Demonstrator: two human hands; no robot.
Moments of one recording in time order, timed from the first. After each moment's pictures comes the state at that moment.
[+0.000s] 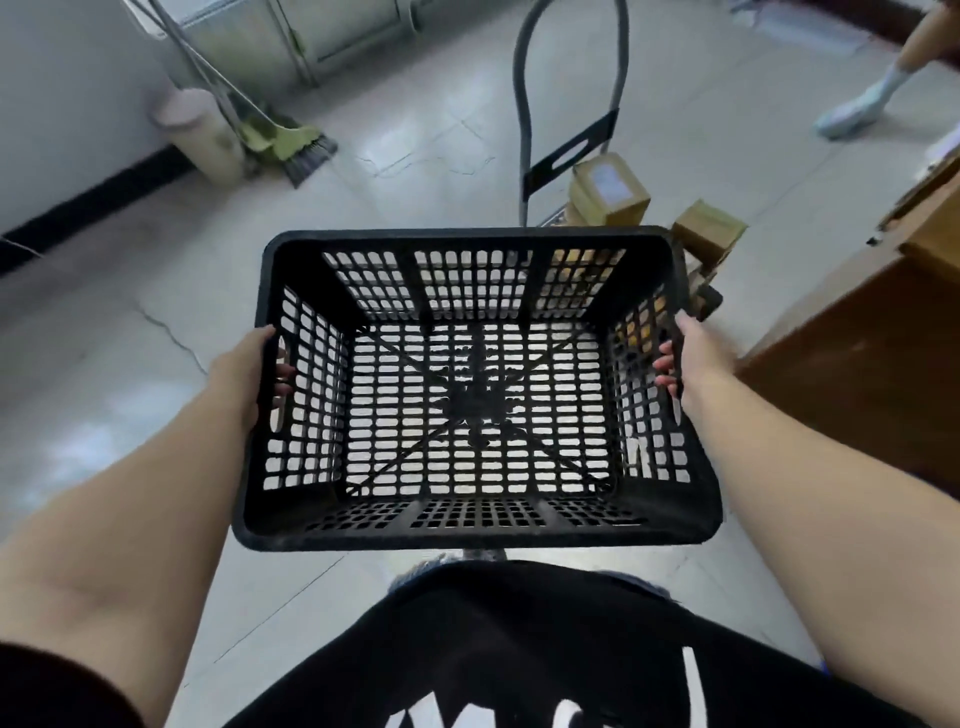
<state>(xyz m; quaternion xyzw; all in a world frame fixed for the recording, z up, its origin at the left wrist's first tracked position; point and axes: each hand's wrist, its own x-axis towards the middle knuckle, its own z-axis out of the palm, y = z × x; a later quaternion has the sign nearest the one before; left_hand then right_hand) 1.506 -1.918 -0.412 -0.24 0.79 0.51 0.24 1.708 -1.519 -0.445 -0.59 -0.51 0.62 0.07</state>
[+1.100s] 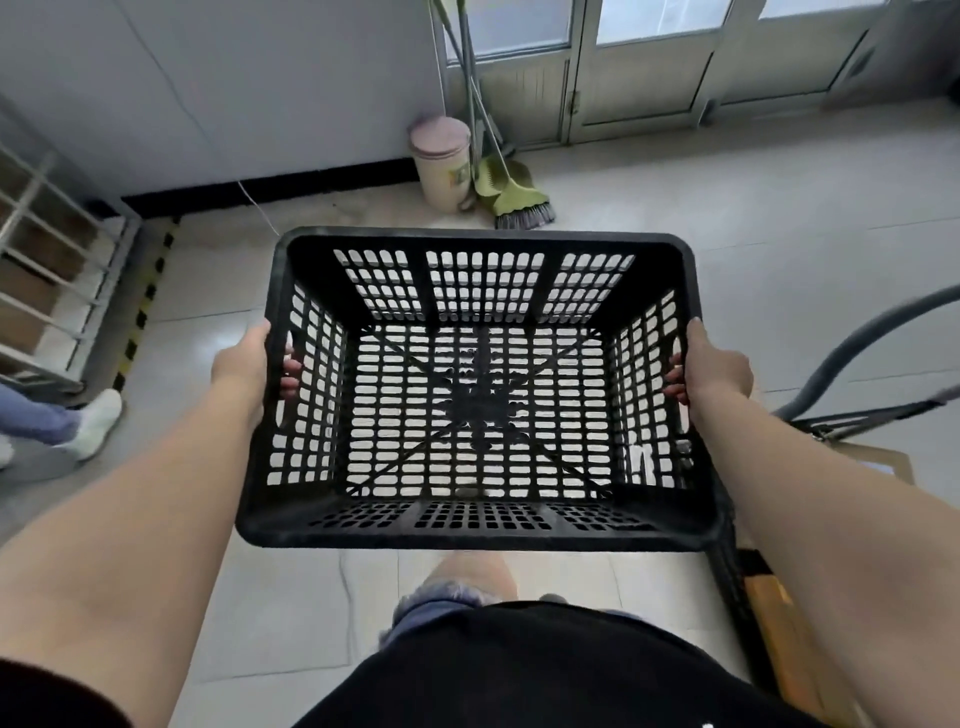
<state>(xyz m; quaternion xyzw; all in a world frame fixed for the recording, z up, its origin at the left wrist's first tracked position) 1.161 -2.014 -0.395 -0.42 0.68 0.60 0.02 1.130 -1.568 -0.426 -0.42 -0.72 0.56 -0.02</state>
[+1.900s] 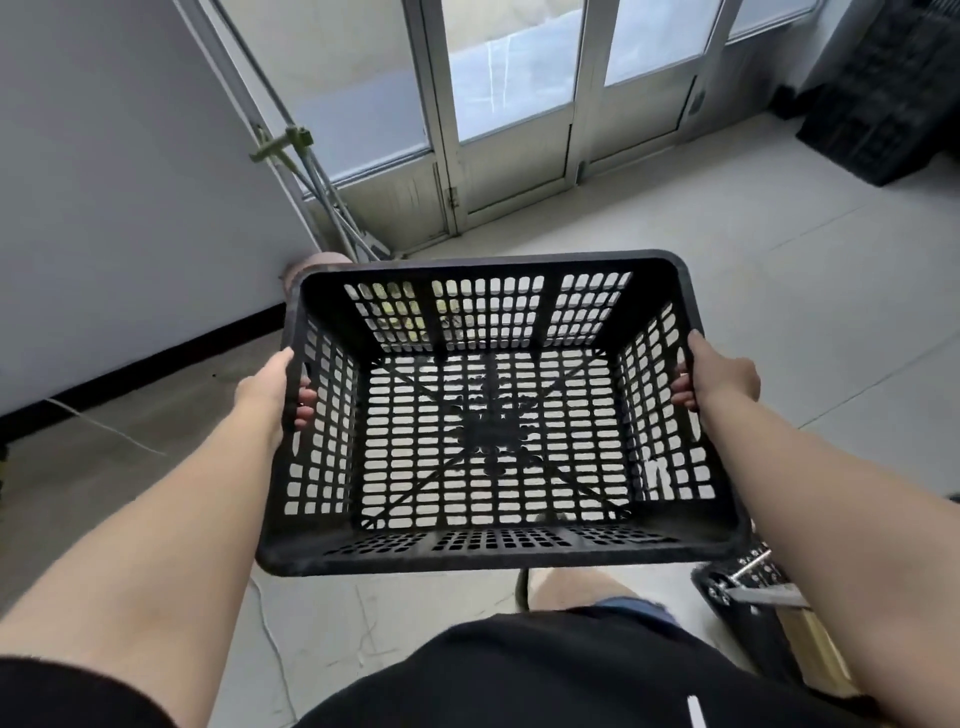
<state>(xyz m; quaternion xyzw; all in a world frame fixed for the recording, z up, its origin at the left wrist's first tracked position) 0.660 -1.942 -0.383 -0.34 0.73 0.58 0.13 0.764 -1.518 -0.416 -0.53 -0.64 0.55 0.08</state>
